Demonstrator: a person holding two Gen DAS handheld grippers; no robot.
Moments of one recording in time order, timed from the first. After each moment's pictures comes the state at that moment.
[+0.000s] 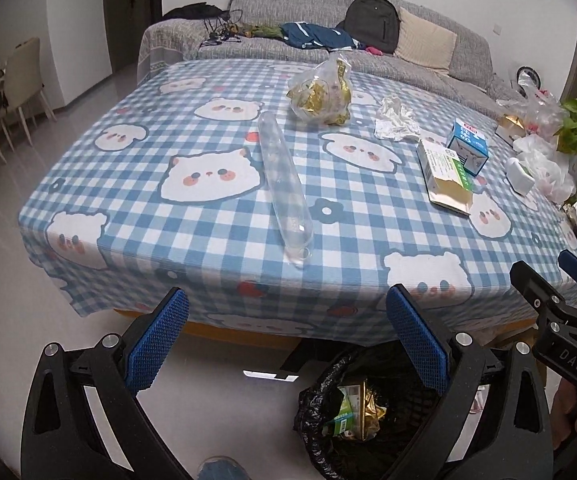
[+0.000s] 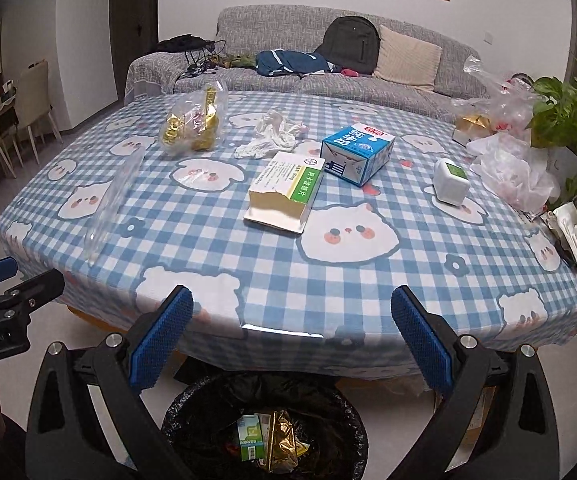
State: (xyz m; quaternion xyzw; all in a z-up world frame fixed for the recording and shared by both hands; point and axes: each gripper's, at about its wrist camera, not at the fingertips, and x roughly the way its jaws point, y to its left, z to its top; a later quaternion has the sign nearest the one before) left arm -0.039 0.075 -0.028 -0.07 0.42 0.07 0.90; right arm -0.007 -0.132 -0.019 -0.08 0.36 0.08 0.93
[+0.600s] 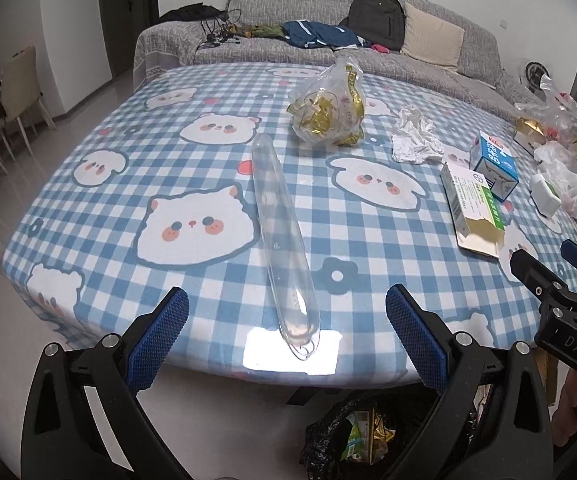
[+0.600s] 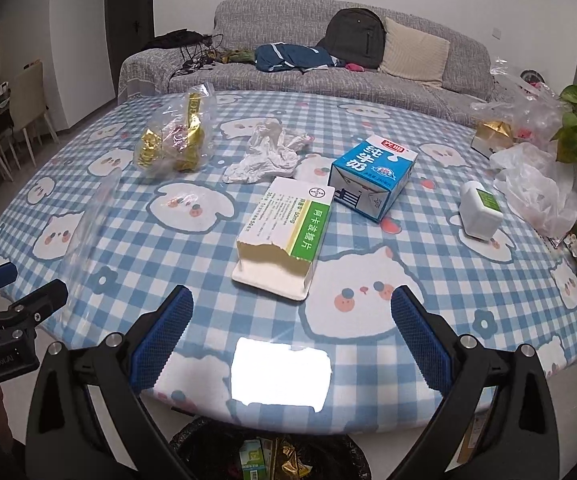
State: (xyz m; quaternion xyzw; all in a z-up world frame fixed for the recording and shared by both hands) left arm 0.031 0.082 -0.033 -0.06 0.43 0.08 0.90; right arm 0.073 -0.117 -0.022 -0.08 0.37 0.09 0.92
